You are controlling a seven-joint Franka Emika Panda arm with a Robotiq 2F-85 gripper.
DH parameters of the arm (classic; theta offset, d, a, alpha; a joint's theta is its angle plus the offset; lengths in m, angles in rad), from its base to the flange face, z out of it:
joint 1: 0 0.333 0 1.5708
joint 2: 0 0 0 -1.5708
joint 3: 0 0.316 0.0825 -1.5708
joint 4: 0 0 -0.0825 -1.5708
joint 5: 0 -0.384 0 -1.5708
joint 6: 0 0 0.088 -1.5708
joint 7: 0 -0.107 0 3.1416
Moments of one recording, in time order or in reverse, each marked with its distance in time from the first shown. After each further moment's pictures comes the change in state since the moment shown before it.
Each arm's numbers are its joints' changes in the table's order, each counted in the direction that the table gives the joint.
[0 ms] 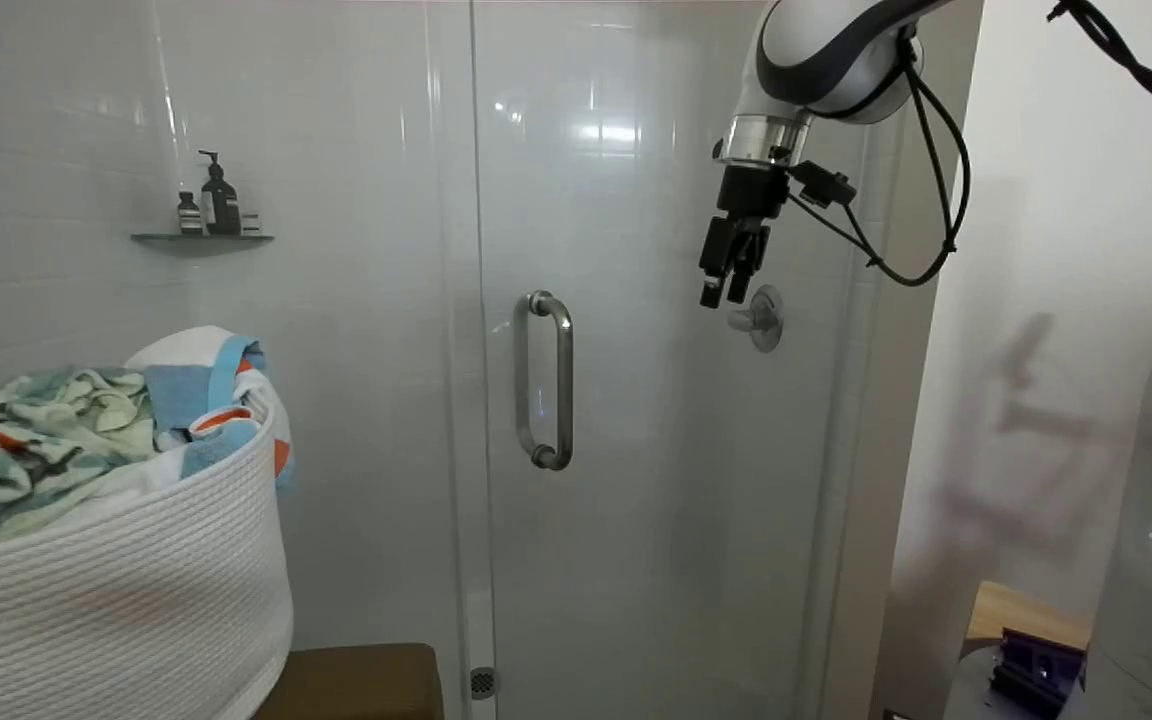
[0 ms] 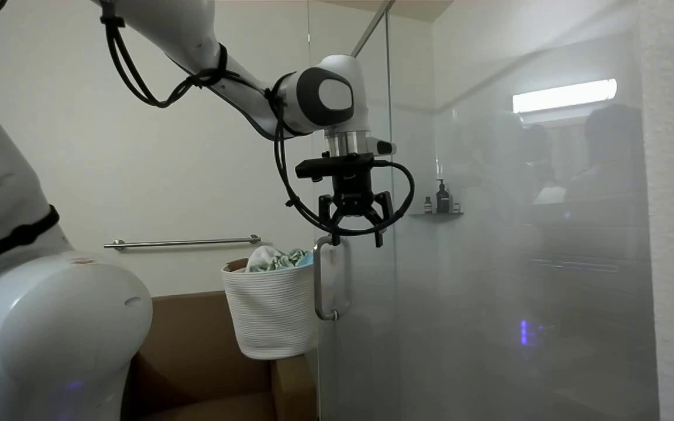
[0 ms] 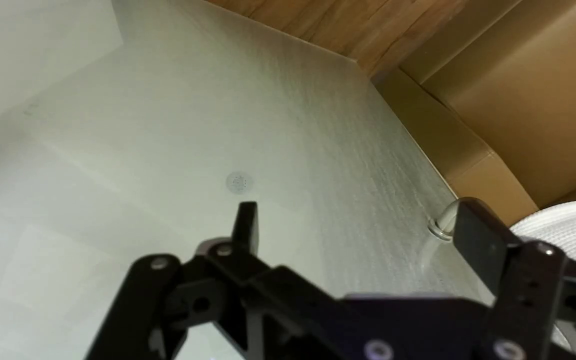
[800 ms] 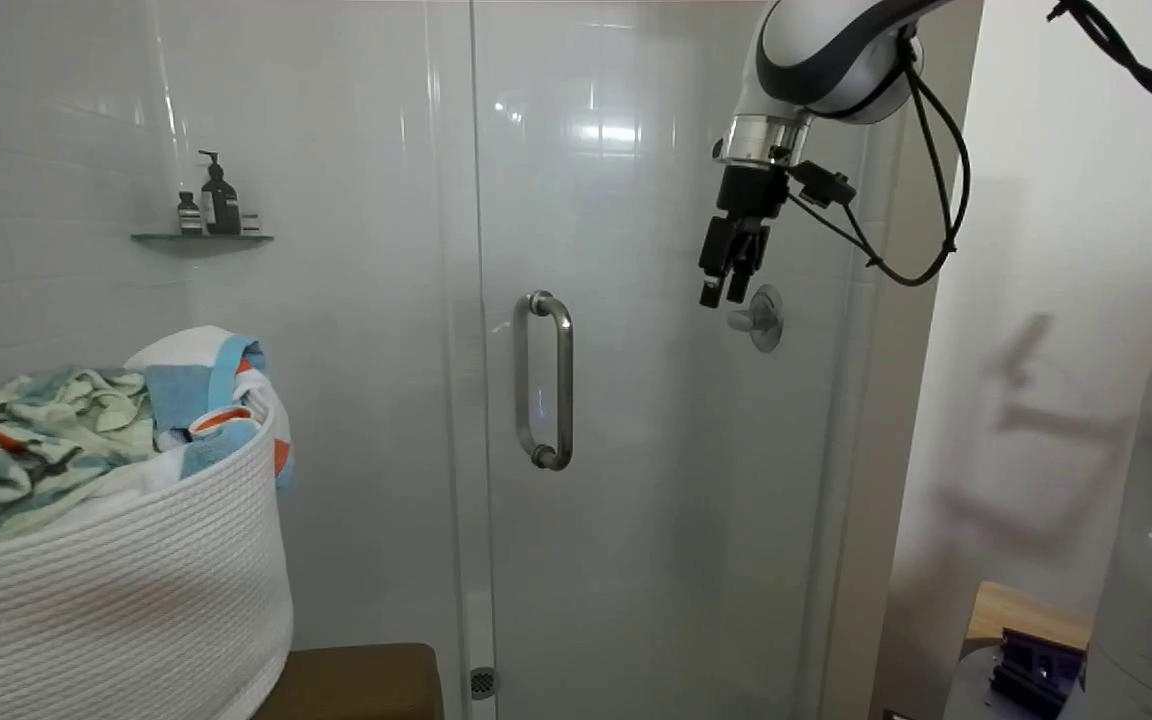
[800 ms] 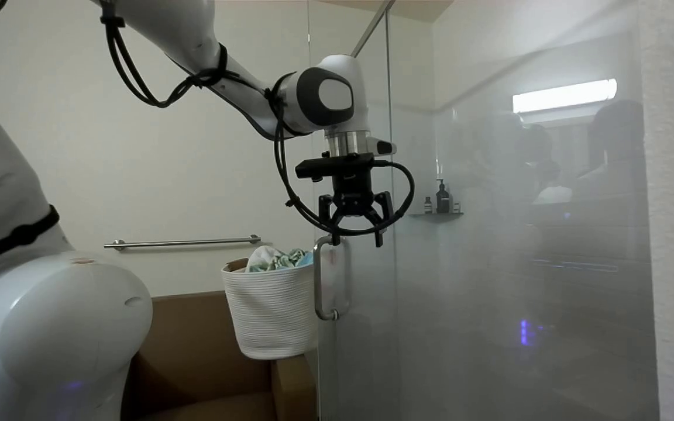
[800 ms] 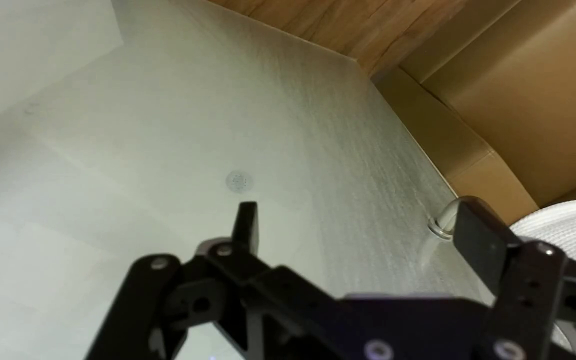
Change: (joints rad) arm 0.000 0.000 0.001 0.000 -0.001 0.003 0.000
